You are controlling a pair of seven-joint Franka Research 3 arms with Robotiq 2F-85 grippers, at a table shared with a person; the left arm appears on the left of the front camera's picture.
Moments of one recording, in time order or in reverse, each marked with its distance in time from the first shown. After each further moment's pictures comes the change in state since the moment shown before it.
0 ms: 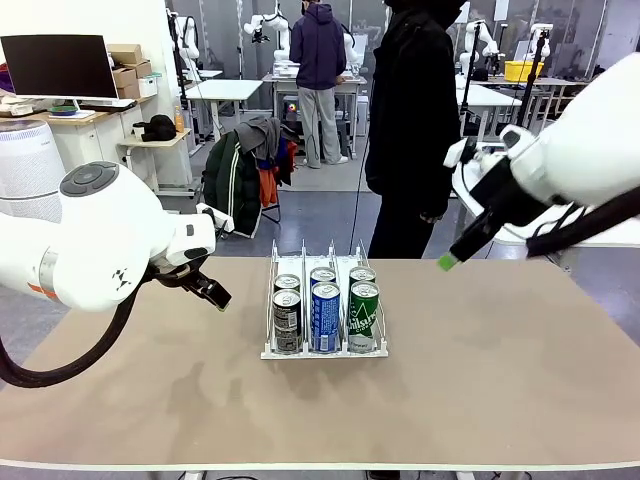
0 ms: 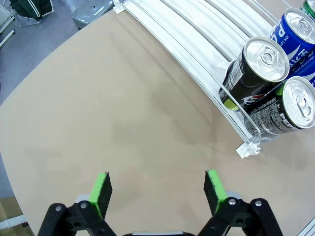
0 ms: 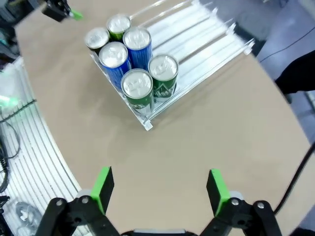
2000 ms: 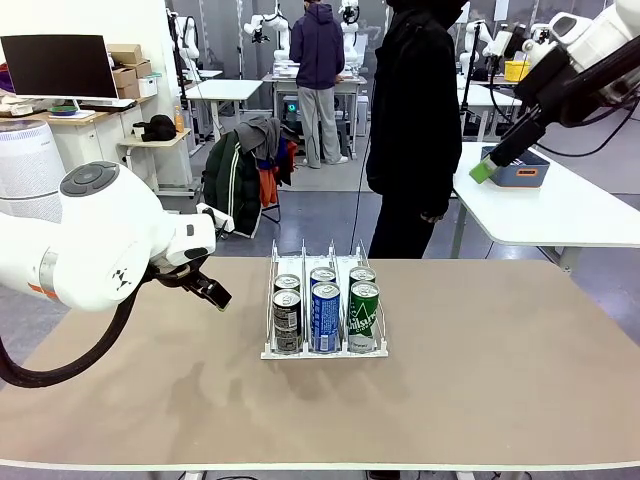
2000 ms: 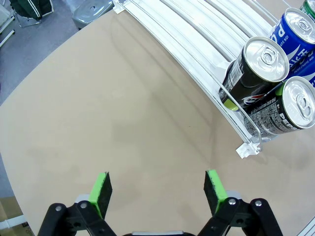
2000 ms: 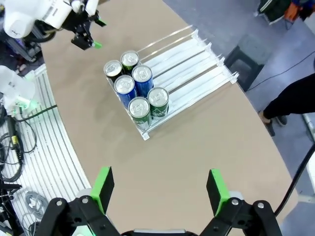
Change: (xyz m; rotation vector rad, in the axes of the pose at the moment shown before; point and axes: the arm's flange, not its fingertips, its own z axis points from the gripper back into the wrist) left arm 0.000 0.000 0.000 0.000 0.000 -0.001; right arm 0.048 -0.031 0.106 0.040 -0.066 0.072
